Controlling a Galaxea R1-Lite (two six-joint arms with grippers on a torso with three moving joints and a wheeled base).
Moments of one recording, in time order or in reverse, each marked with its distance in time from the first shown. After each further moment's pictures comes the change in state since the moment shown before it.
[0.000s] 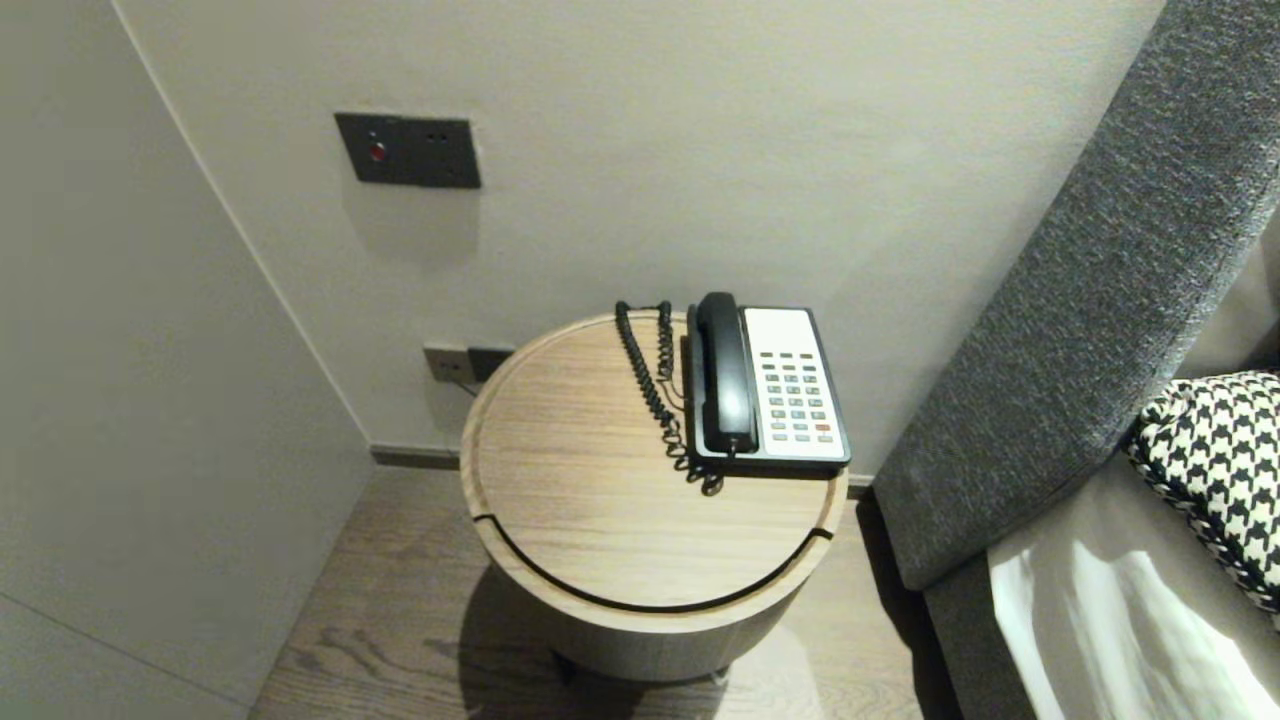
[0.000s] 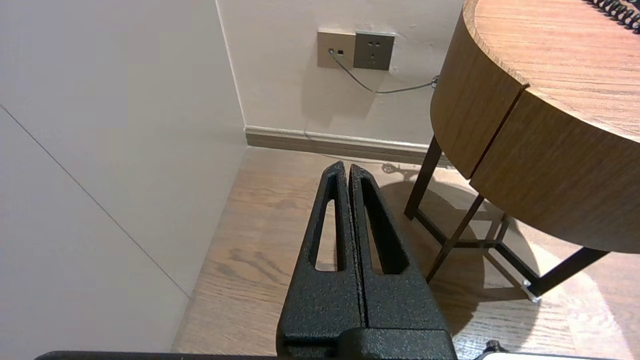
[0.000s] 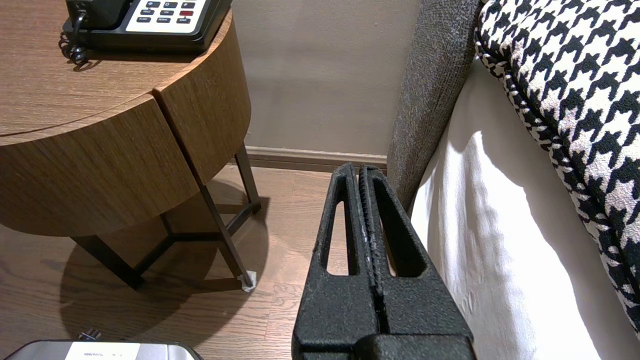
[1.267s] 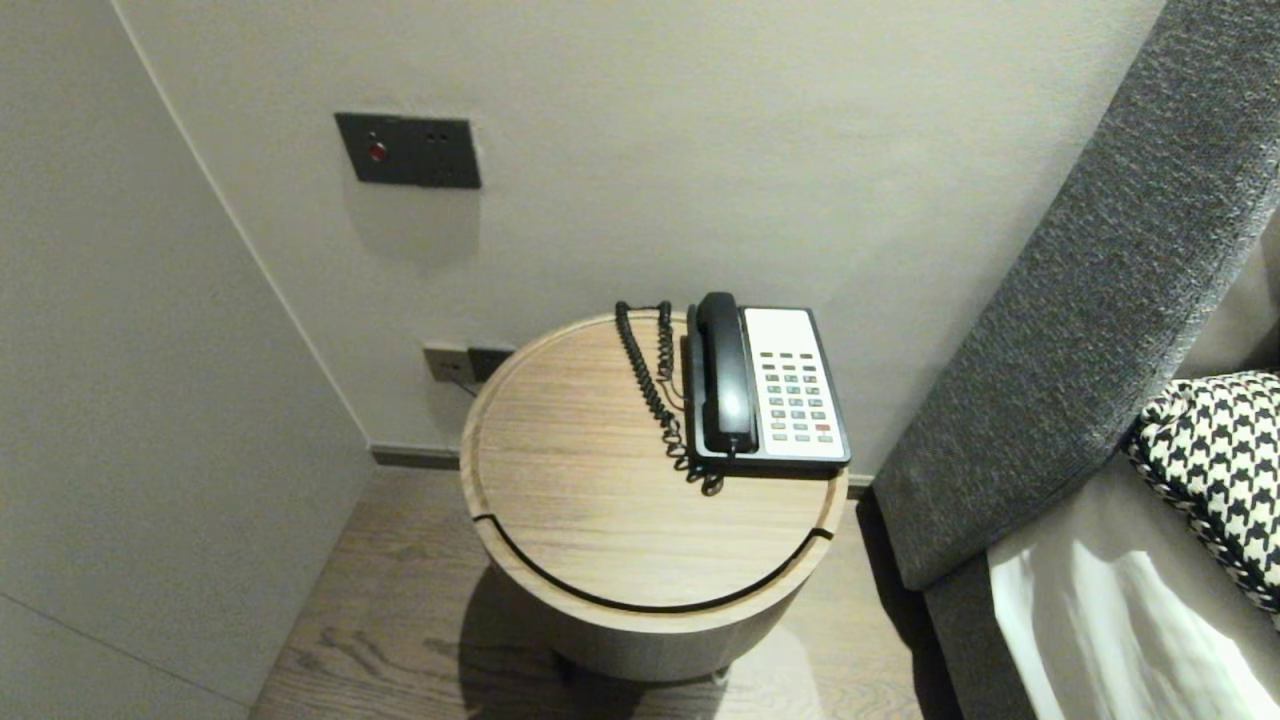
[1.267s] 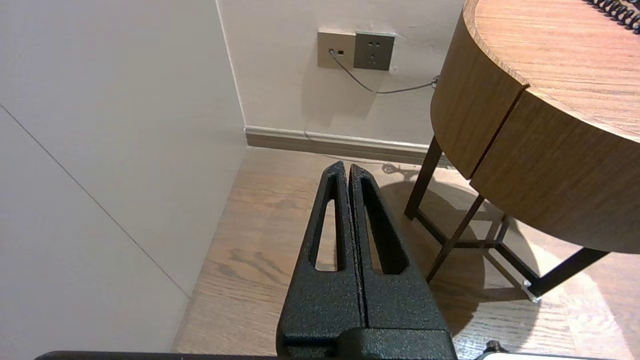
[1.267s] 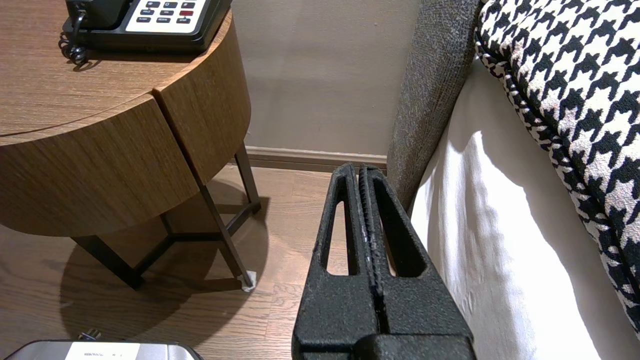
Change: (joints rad) left arm 0.000 0.000 0.000 0.000 0.000 0.000; right arm 0.000 0.000 0.000 -0.001 0.000 0.000
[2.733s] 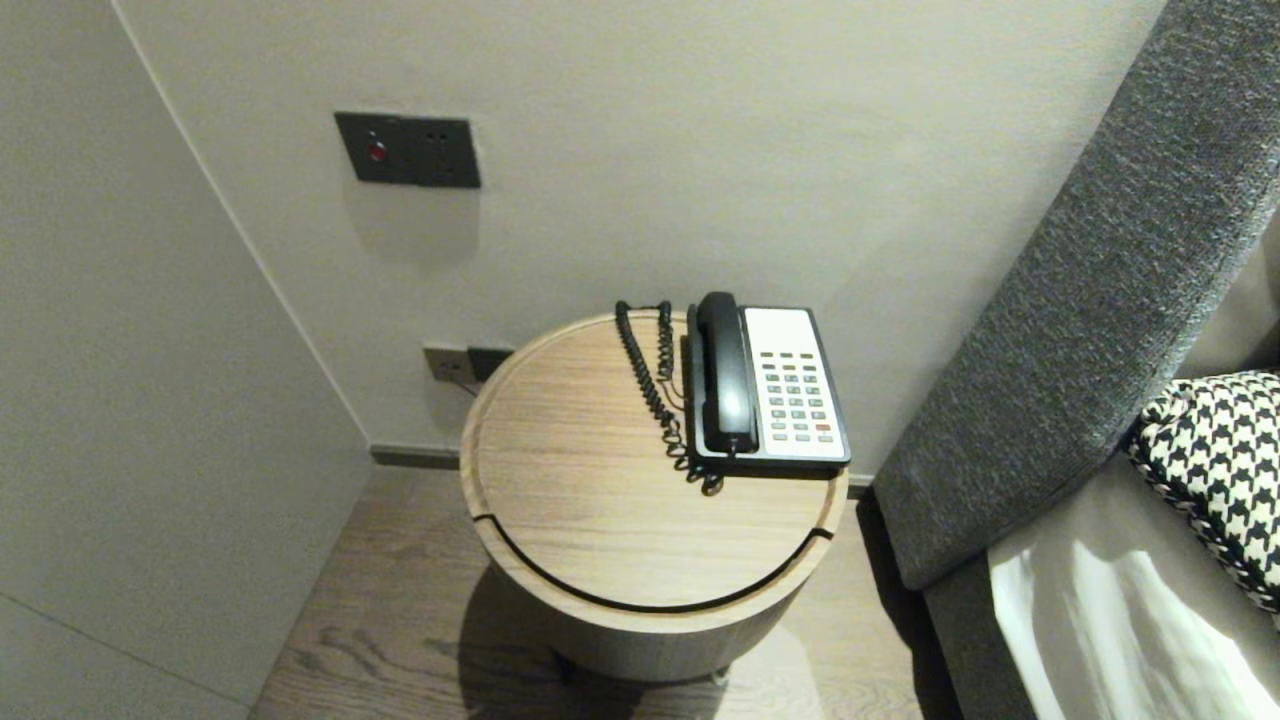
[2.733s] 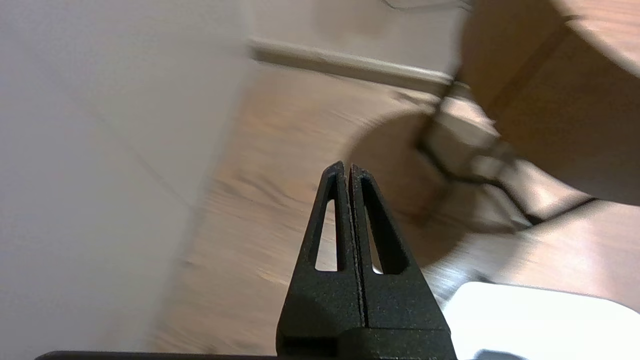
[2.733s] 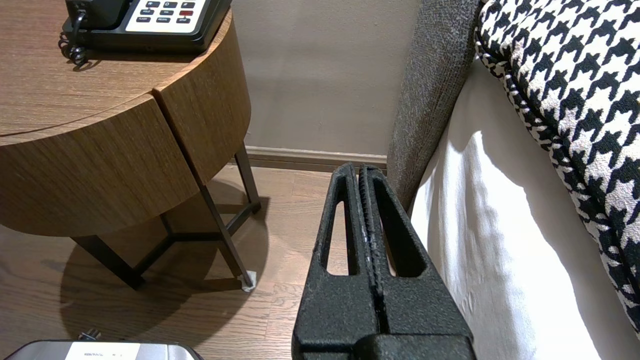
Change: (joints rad) left arm 0.007 0.142 -0.133 0.233 0.035 -0.046; right arm 0.000 0.000 0.000 0.000 0.000 0.000
